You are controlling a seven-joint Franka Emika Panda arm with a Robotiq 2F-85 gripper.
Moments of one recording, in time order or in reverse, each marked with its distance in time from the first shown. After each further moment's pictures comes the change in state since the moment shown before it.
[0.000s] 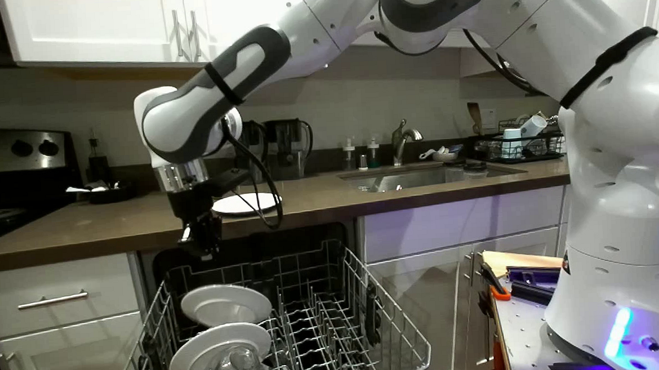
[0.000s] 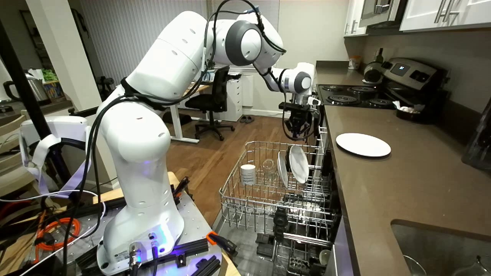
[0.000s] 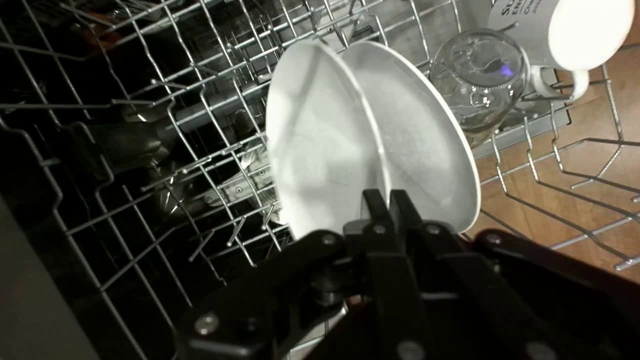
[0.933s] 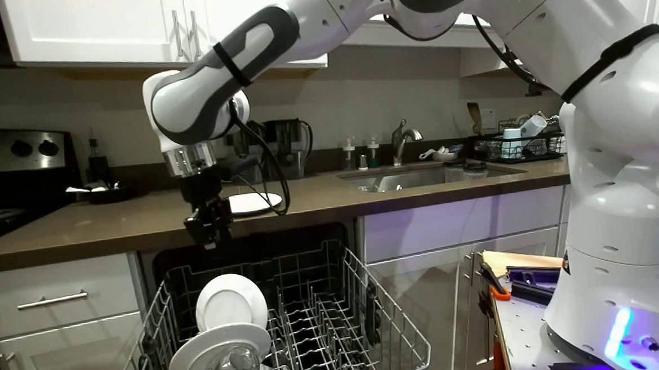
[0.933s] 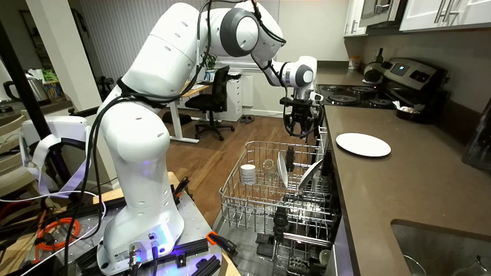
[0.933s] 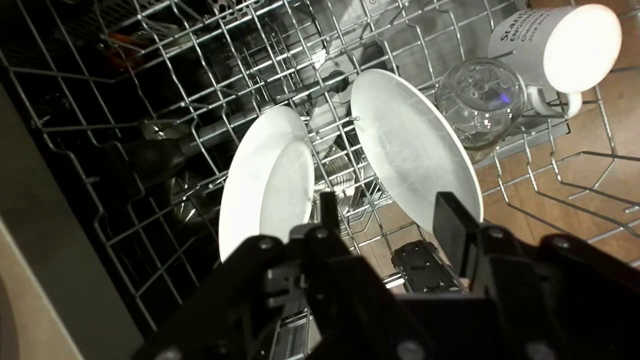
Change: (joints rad) arm -0.014 -0.076 -0.008 -0.068 0.002 -0.015 -0.010
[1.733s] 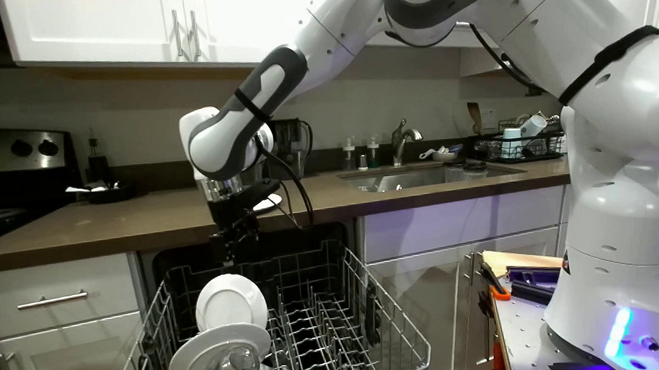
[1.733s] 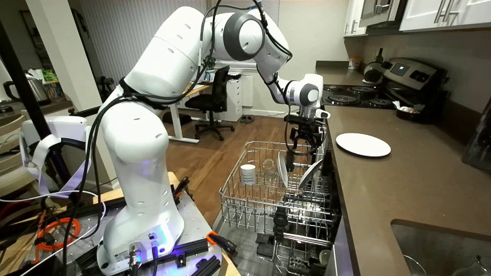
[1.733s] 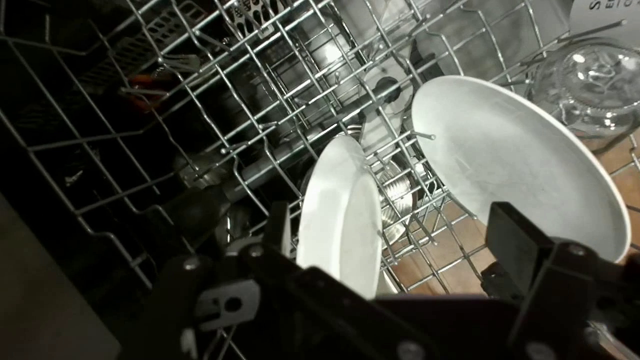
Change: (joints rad) arm -0.031 0.039 -0.061 -0.112 0.002 0.170 0.094
